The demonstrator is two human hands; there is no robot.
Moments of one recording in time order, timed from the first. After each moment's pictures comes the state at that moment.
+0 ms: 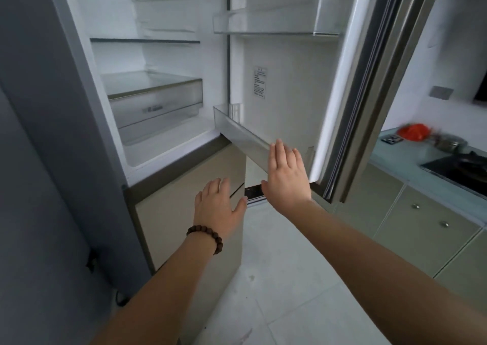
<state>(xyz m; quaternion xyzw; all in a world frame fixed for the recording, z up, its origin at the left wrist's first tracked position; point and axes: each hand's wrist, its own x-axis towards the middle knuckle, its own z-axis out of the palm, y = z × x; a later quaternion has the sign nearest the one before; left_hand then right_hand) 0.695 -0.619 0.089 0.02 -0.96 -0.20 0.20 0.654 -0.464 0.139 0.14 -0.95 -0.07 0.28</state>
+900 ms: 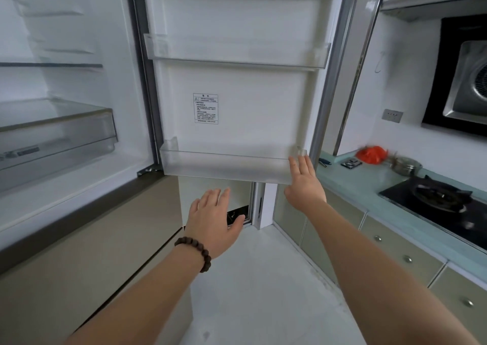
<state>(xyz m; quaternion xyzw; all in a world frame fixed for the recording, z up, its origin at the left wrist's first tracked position) 0.512 -0.433 0.118 -0.09 -0.97 -0.12 0.21 0.420 -0.207 0.148 0.02 -0.98 0.13 0.17</state>
